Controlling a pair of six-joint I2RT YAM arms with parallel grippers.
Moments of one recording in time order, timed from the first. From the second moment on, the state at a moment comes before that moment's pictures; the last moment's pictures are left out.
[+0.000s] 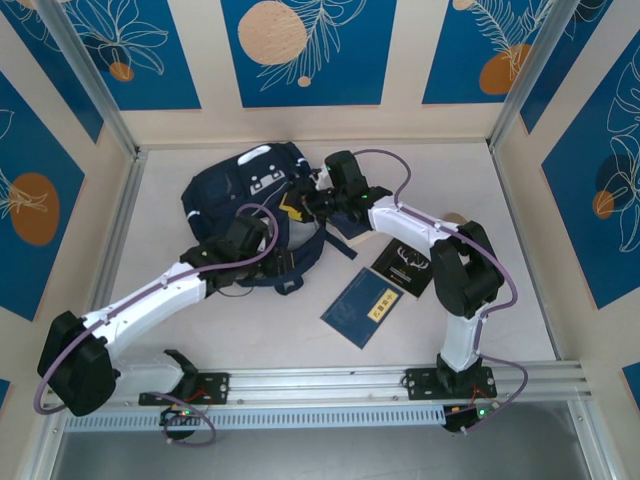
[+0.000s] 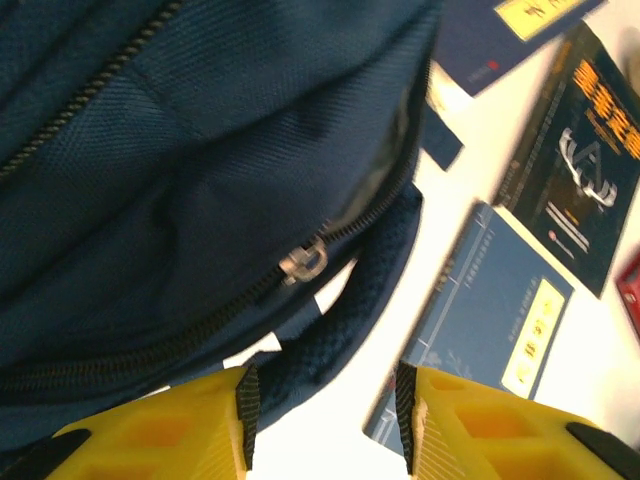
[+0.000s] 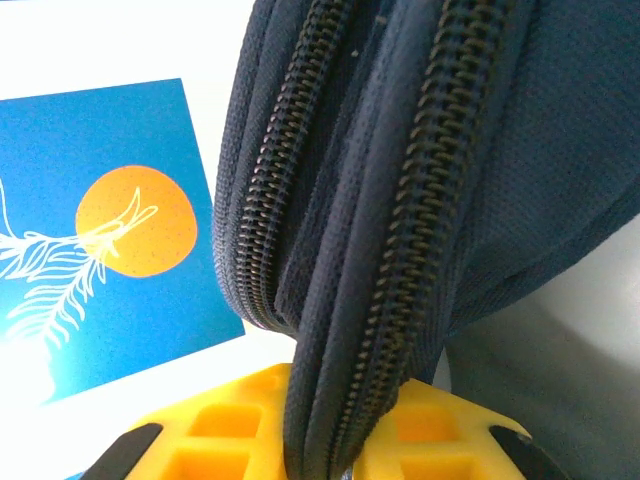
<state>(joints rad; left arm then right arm) -0.69 1.23 0.87 -0.51 0.08 -0.75 0.60 1.86 1.41 -0.11 -0.68 1.25</state>
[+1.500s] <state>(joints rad) -0.70 1.30 0.79 -0.55 -0.32 -0.92 0.70 1.98 1.54 -0.10 -0.68 1.29</state>
